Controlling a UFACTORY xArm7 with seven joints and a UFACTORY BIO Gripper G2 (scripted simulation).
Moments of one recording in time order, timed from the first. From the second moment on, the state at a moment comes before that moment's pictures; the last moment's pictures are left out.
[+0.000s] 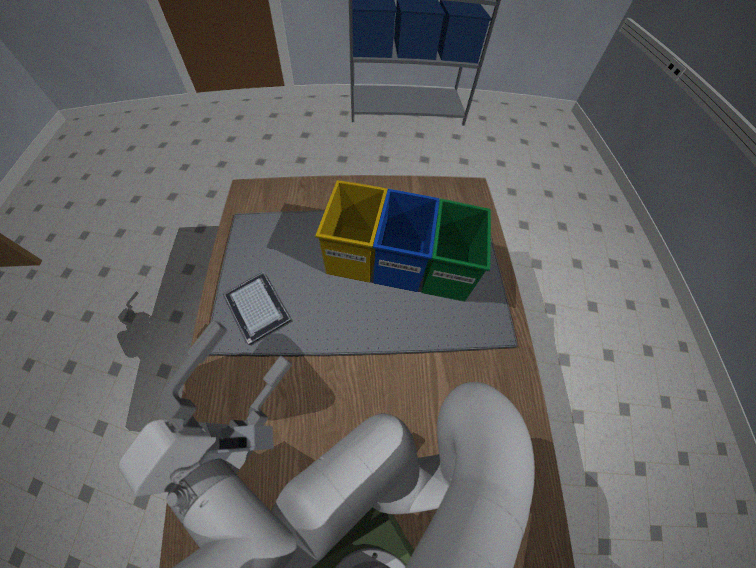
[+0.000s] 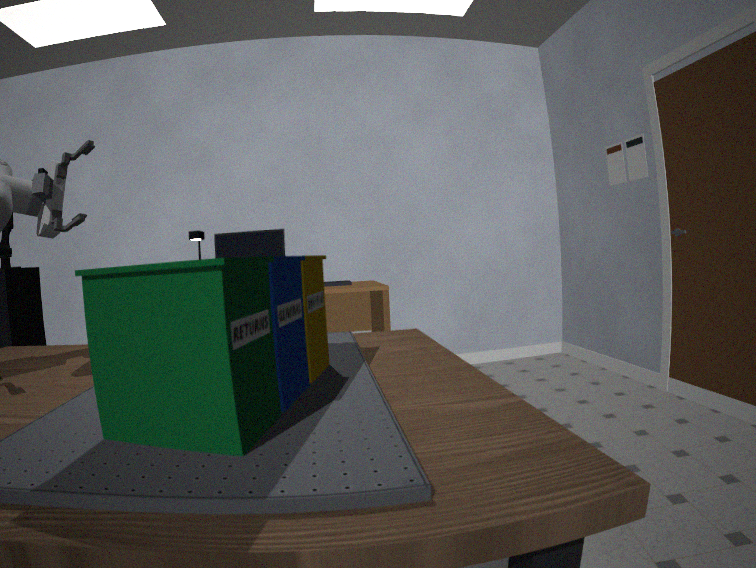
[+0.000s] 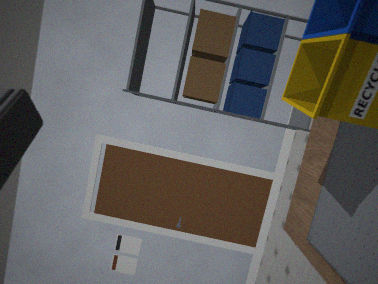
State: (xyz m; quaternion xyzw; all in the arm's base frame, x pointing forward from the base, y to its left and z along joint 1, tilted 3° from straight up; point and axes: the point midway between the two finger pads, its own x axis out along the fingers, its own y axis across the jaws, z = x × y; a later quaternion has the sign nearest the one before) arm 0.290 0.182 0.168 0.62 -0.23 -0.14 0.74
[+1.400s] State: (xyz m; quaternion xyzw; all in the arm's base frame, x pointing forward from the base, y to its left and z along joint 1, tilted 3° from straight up) arm 0.368 0.118 0.257 0.62 -0.38 -0.12 0.67
